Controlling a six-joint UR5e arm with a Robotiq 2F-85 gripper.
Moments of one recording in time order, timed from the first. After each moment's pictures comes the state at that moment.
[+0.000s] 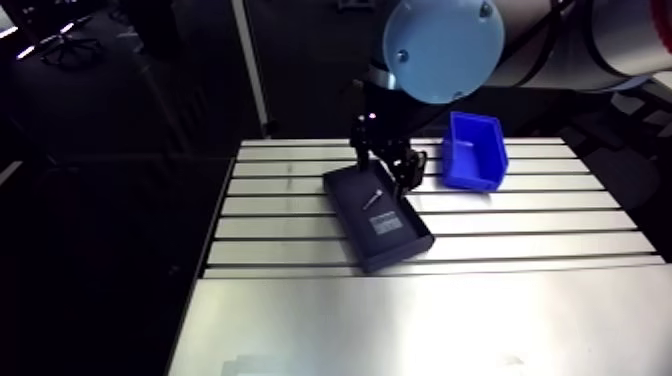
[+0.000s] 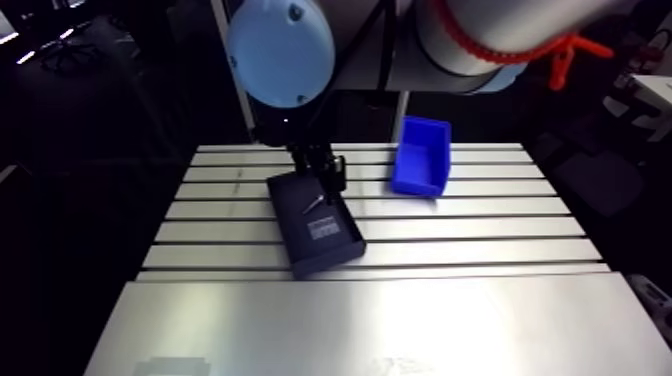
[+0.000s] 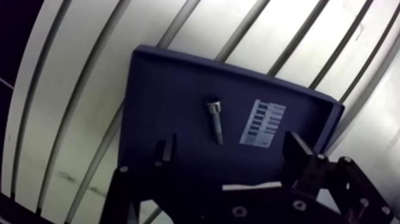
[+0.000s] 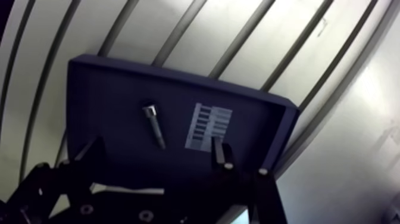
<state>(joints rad) -0.05 -1.19 1.86 -2.15 -1.56 -0.66</state>
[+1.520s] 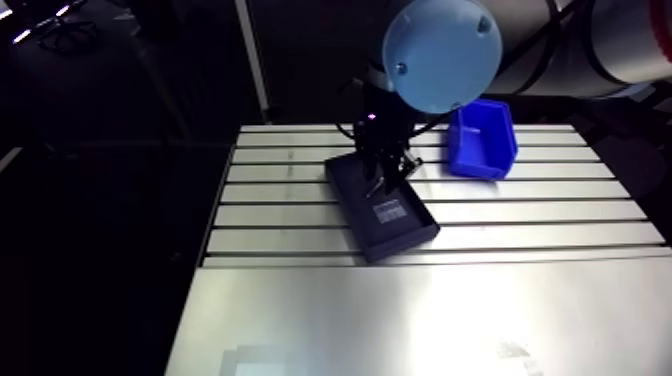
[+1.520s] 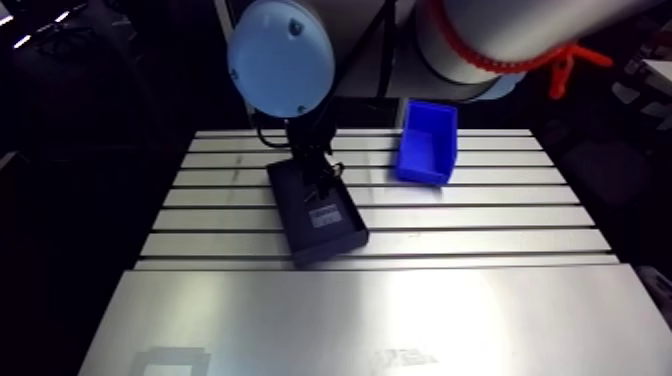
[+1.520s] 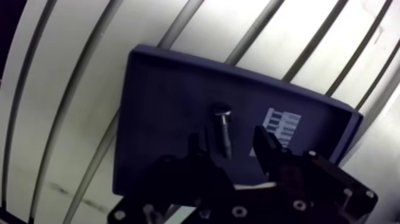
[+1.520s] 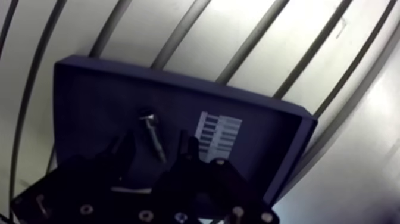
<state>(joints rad) -0.04 -1.14 1.88 -2.21 -1.56 -0.66</state>
